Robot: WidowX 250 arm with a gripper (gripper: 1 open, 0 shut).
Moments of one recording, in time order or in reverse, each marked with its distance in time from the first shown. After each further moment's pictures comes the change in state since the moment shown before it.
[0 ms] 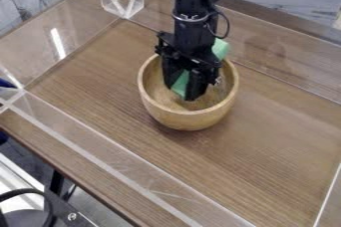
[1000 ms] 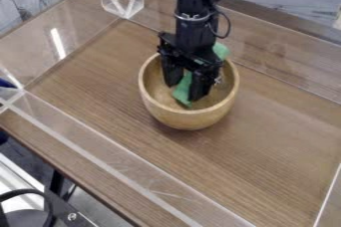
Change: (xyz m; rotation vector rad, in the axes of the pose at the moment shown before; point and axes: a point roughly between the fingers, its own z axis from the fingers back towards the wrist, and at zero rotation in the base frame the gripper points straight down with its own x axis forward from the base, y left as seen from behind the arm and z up) arm 0.001 0.000 -0.003 -0.012 0.027 0.010
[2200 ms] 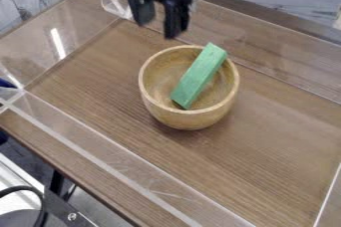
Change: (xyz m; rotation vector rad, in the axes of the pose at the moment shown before) arm -0.030 0.031 0.095 0.002 -0.151 0.085
